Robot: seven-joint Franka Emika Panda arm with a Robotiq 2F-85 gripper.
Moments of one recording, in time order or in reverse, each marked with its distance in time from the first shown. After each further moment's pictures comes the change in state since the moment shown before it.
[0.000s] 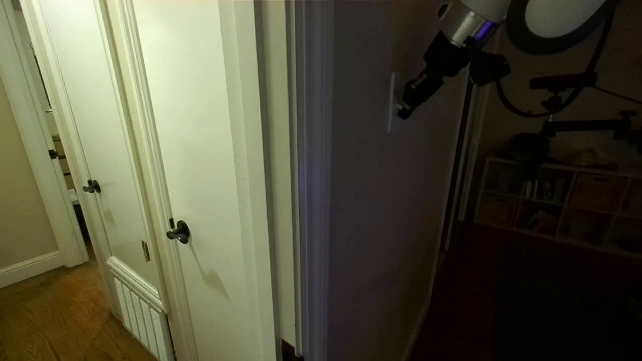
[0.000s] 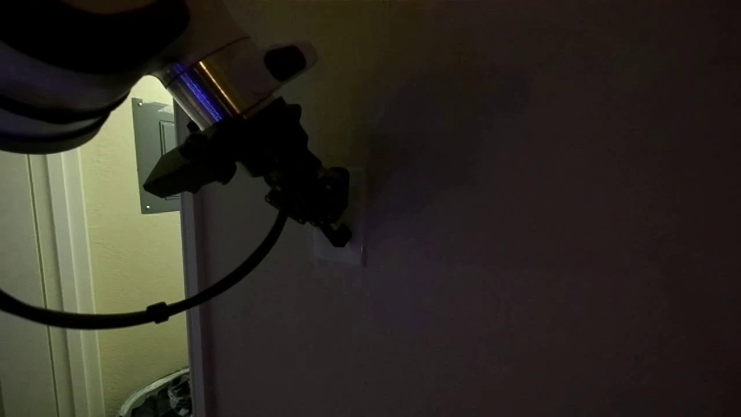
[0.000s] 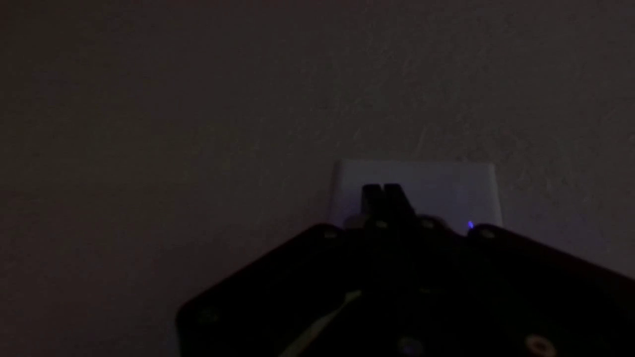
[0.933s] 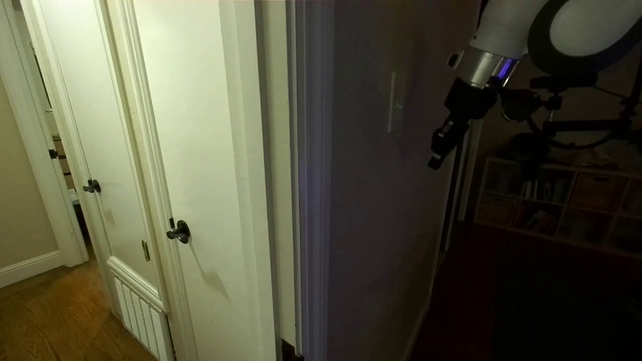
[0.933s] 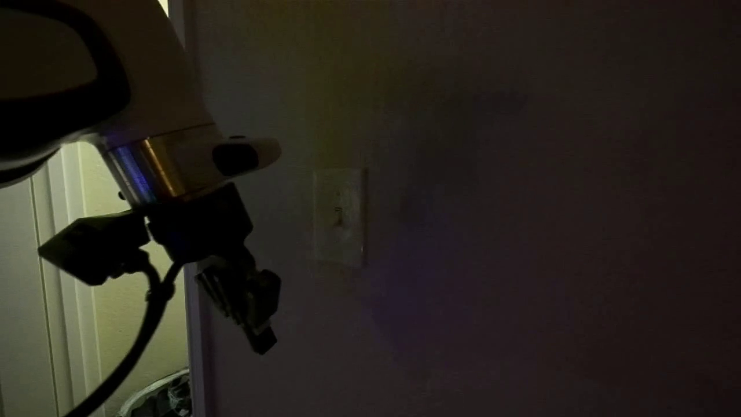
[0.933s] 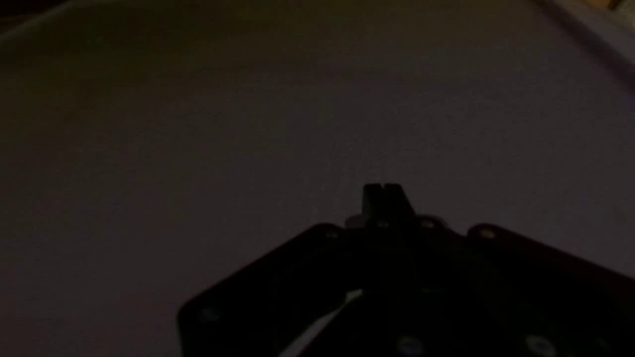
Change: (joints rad) arm 0.043 -0.044 -0.003 -0.177 0.160 -0.164 -0.095
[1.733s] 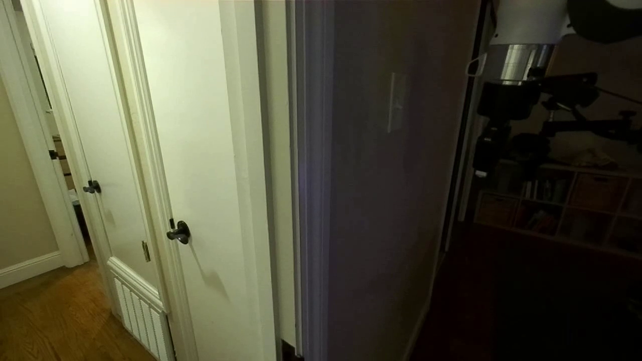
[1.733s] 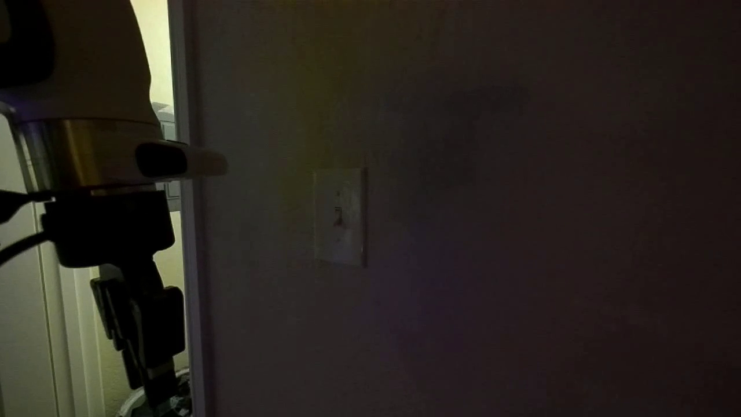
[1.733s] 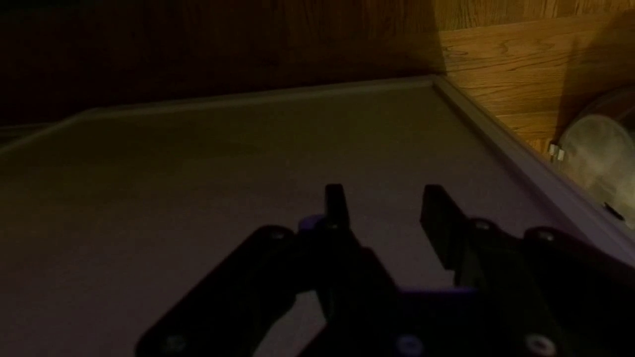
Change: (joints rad) arm 0.055 -0.136 0.000 -0.077 0.063 -0.319 -0.037
